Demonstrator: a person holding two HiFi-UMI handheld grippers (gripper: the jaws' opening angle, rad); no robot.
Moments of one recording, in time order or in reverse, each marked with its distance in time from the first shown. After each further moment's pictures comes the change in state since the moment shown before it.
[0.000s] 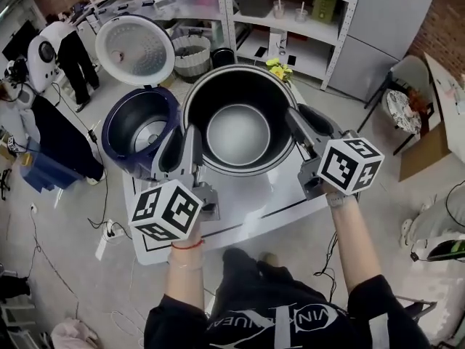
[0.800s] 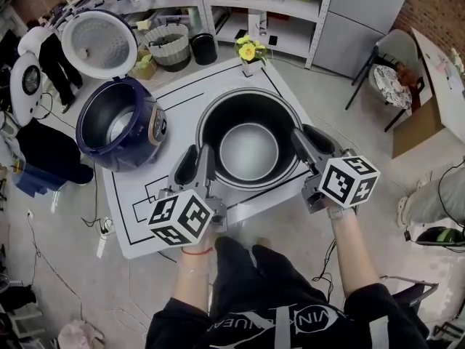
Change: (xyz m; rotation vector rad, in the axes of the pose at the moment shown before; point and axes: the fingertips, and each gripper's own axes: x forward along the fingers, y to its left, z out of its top) left arm -0.014 -0.051 -0.140 -0.075 0.228 -0.024; right arm -0.100 -0.079 -0.086 0.076 0.097 -0.137
